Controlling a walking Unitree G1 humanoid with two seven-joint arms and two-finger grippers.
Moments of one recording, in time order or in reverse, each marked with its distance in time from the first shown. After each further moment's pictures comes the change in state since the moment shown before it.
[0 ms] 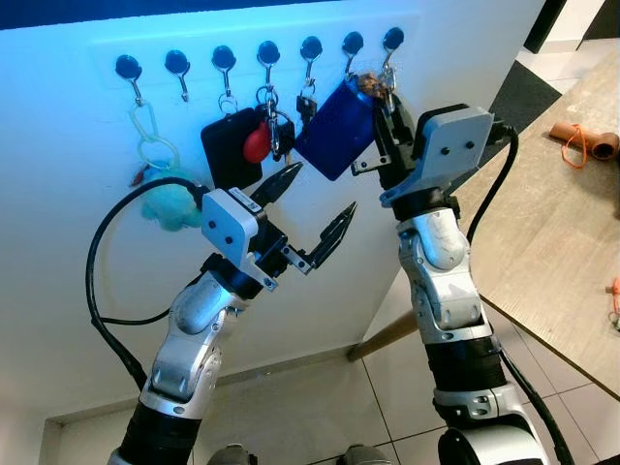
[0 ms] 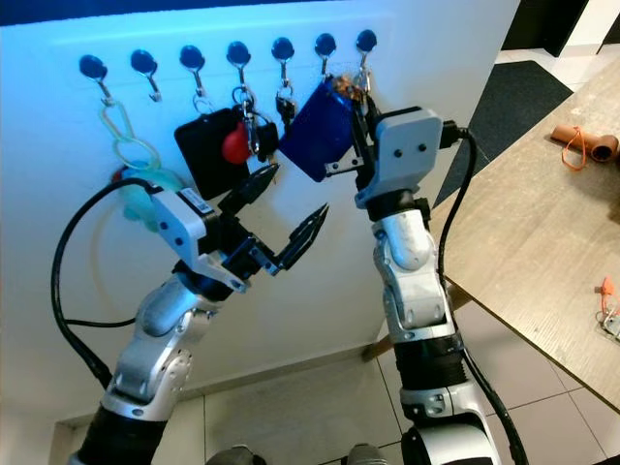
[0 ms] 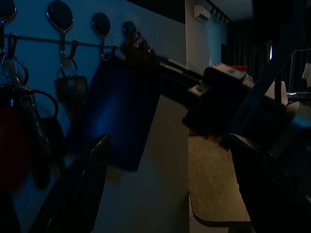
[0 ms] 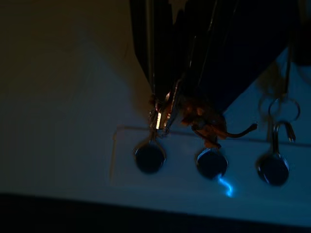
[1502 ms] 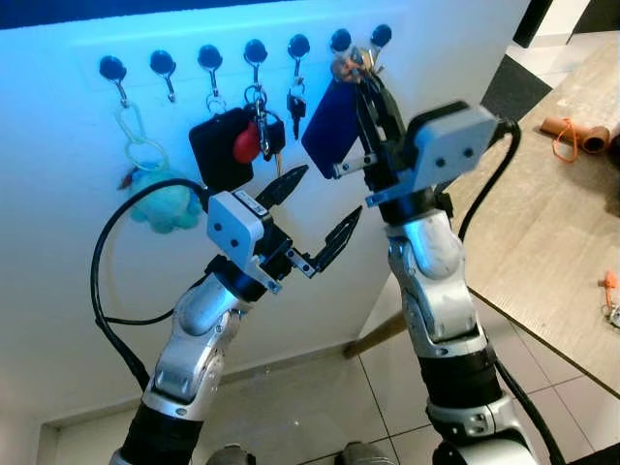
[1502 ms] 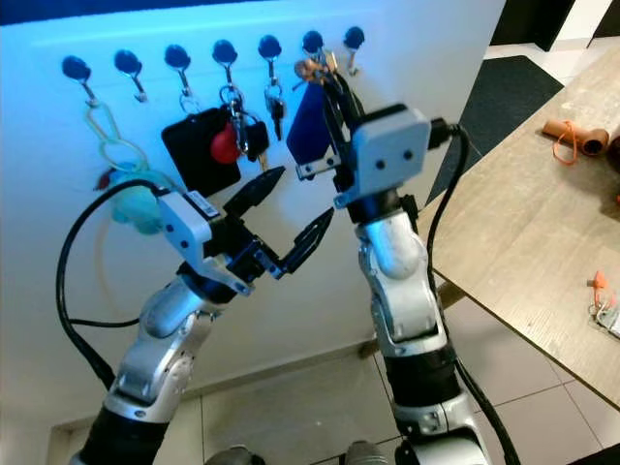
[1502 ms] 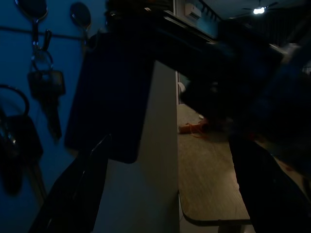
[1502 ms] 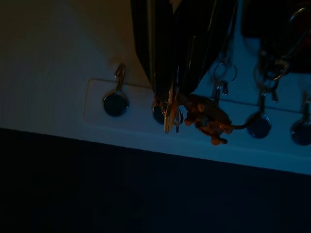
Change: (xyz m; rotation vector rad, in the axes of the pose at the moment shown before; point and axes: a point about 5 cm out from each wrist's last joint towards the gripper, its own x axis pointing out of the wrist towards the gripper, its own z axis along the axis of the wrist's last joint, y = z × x) left arm 0.000 -0.005 -0.002 -0.010 0.008 -0.019; right arm -0.016 0.029 0.023 -0.010 -0.115 0.114
